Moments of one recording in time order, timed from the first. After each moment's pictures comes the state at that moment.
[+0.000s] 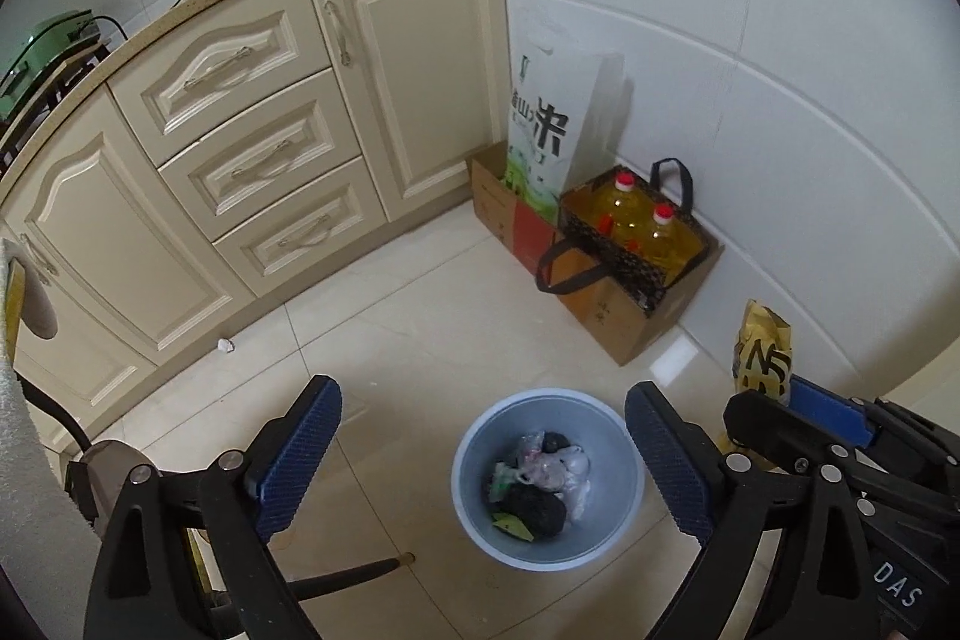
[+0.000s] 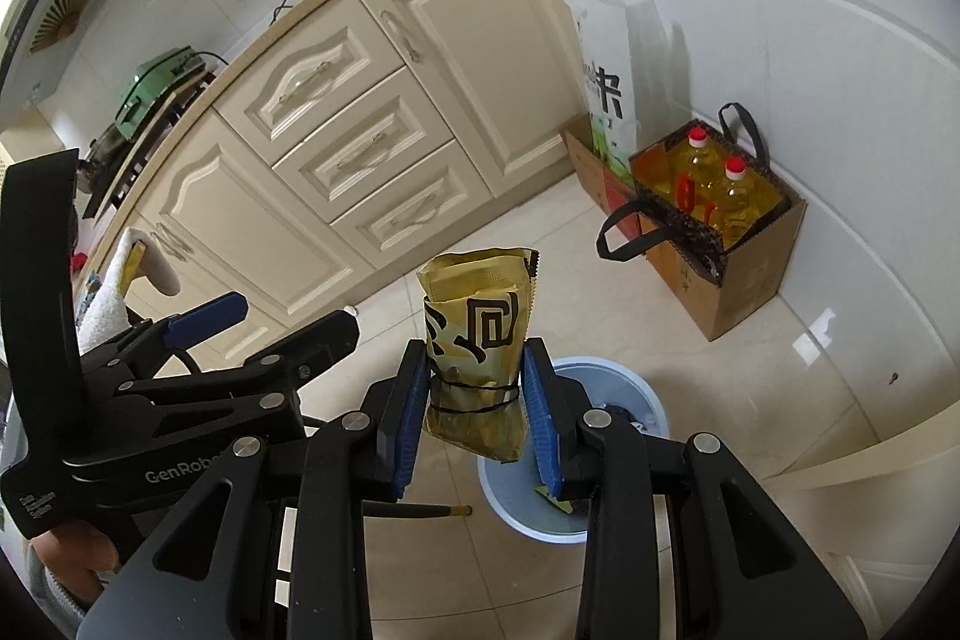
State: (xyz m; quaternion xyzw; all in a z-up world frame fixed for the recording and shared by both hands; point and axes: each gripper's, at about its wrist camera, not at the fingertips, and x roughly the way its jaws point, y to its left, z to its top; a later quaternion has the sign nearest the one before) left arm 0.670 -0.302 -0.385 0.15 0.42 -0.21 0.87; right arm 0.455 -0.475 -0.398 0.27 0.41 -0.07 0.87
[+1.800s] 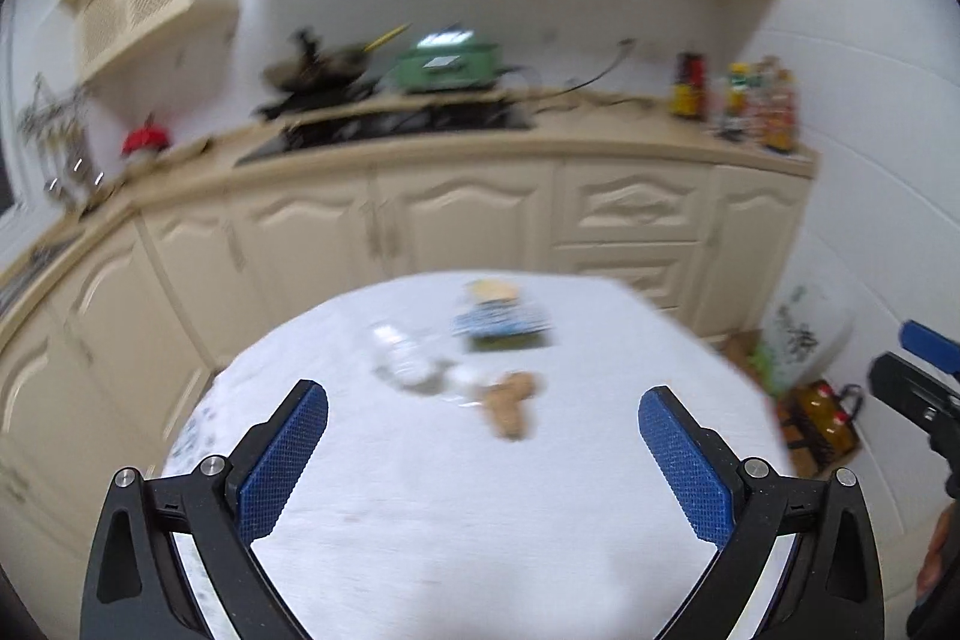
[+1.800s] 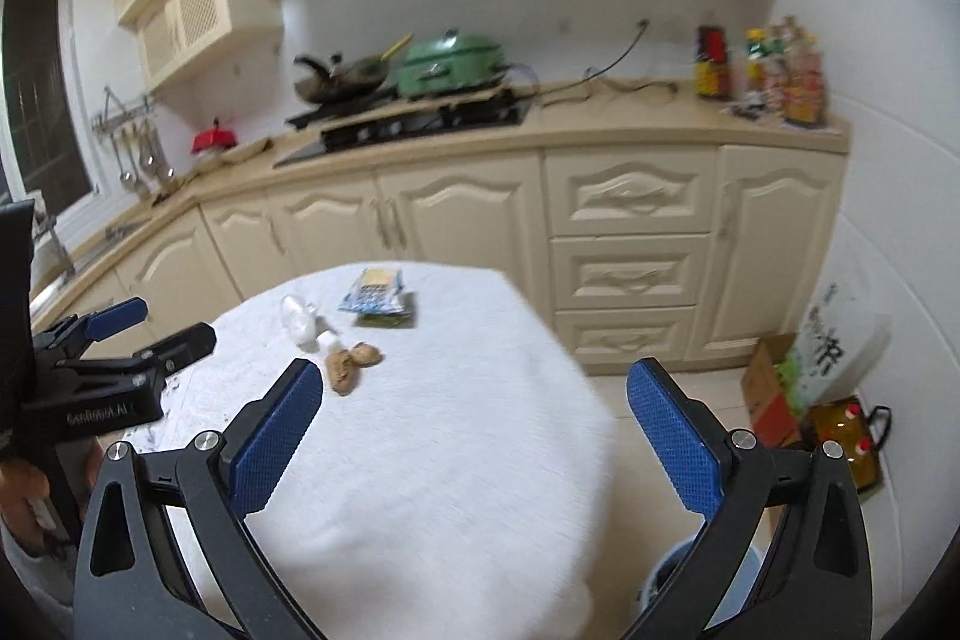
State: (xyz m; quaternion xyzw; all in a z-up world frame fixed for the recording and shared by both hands) left arm 0.502 0.194 -0.184 0.00 0.31 0.04 0.95; right arm 0.558 -0.109 -0.184 0.05 0.33 0.11 0.94
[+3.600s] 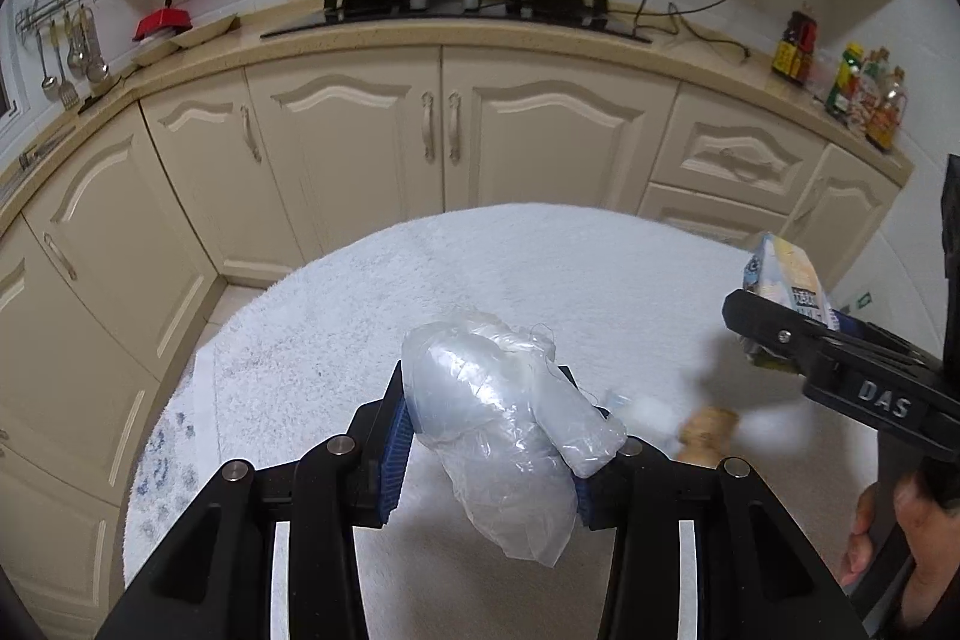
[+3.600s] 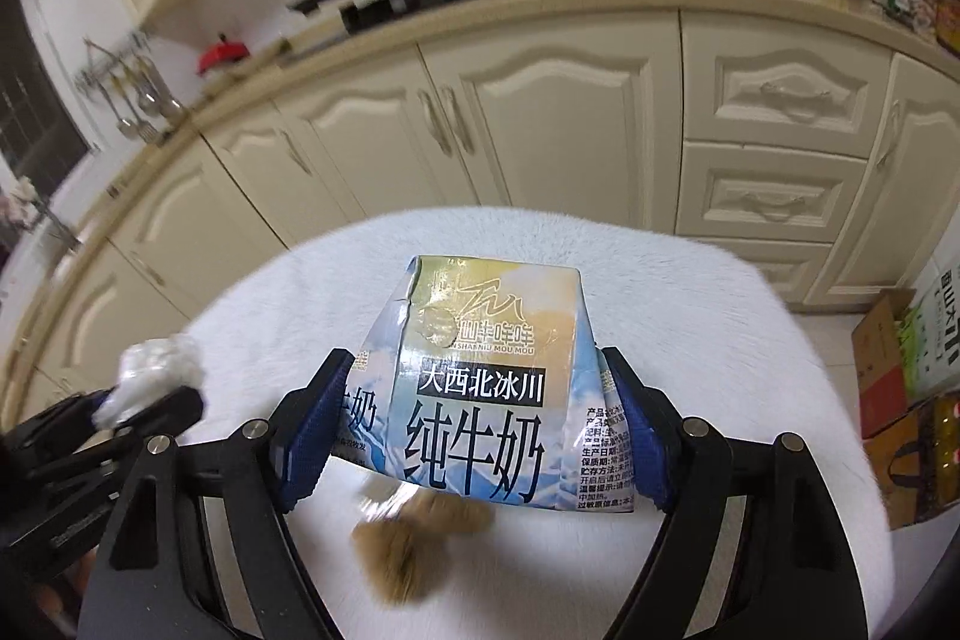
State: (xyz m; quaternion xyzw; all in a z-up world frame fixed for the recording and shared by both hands) left arm 0.689 0.298 -0.220 -0.06 0.40 0.07 0.91; right arm 0.752 0.013 -0.289 0.08 0.45 0.18 0.87
